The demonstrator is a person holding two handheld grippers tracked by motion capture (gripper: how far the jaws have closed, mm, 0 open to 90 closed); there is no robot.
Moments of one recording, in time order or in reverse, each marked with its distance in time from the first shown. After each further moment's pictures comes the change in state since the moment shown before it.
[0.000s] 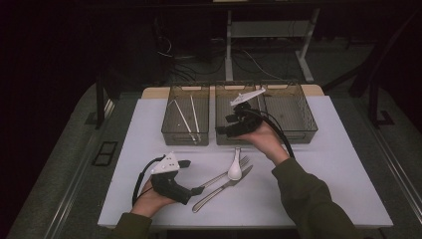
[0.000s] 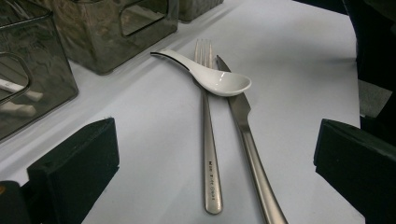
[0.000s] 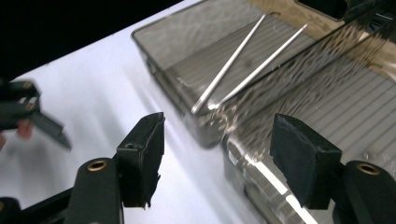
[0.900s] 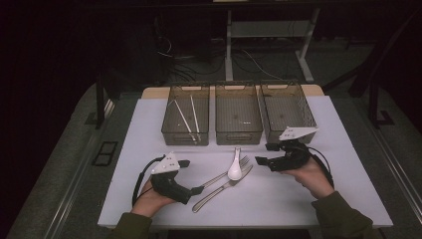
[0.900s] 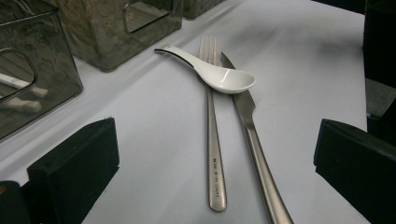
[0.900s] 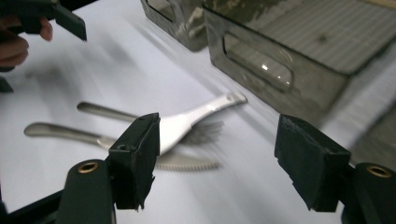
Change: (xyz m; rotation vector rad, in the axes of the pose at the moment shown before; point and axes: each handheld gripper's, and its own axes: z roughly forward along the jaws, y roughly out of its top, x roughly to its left) left arm 0.000 0.000 0.000 0.012 0.016 0.004; right arm -0.002 -0.122 -0.082 -0.044 -0.045 0.069
